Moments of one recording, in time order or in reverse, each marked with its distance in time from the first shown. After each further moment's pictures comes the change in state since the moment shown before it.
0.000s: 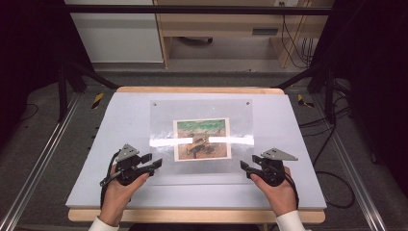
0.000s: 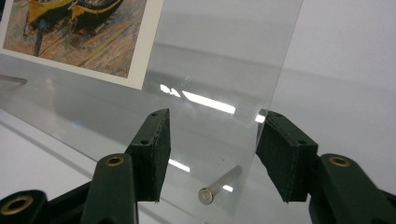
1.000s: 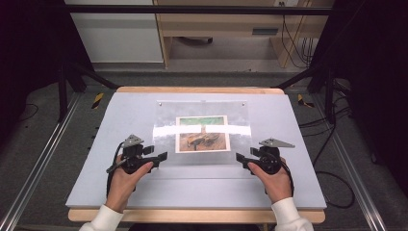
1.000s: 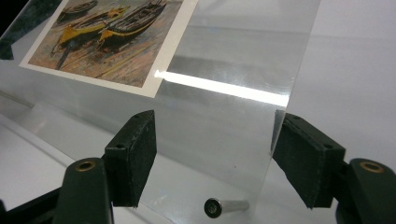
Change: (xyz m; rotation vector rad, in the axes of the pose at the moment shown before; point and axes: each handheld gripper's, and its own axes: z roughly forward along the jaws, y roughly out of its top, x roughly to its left) left arm 0.016 0.017 0.027 0.026 -0.049 -0.039; right arm -0.015 0.018 0.025 0.019 0.066 0.095
